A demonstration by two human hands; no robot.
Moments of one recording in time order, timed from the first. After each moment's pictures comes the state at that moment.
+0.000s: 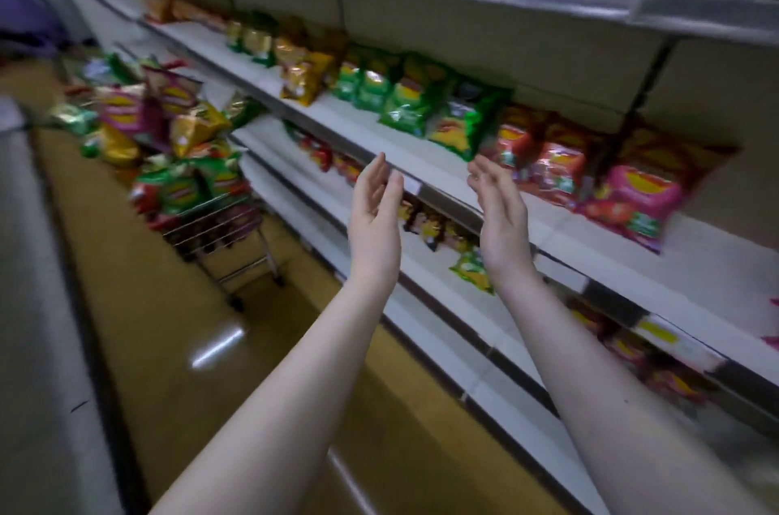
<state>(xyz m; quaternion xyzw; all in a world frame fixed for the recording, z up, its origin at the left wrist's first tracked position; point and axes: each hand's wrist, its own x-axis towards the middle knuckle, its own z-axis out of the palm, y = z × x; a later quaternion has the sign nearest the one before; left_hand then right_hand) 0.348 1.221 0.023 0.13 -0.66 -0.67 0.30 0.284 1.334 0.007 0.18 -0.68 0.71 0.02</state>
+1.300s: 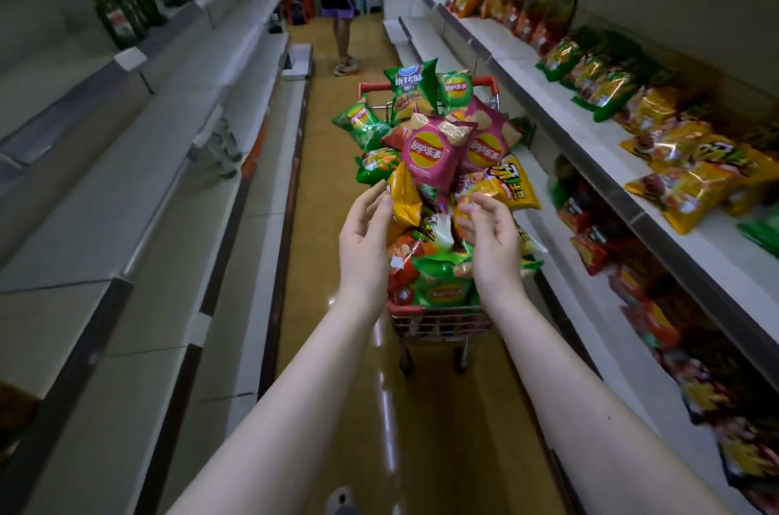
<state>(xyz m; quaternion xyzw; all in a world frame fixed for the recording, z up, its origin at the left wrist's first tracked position) 0.320 0.558 0.005 0.36 -0.56 -0.58 0.47 0.193 0.606 -0.027 0.30 -0.62 0.68 -0.24</state>
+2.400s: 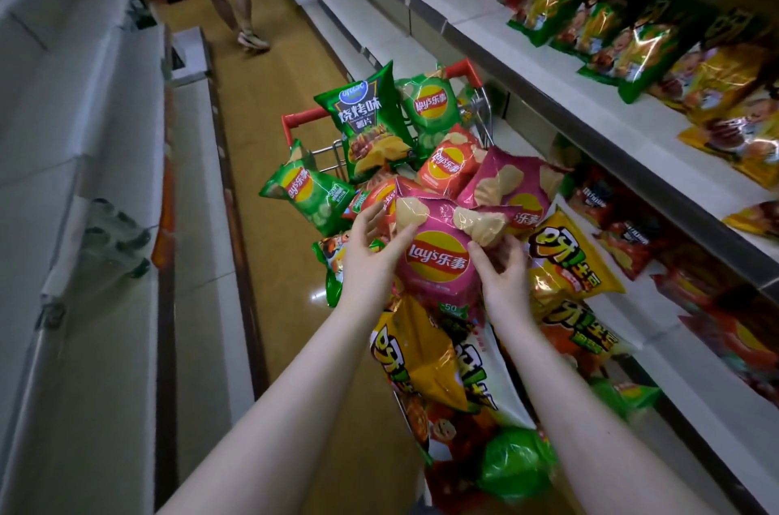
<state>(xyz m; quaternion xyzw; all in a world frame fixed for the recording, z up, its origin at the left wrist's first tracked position) 0.134 0.221 -0.059 0.38 -0.63 -0.62 0.28 0.027 0.330 -0.130 0.12 -0.70 0.67 -0.21</state>
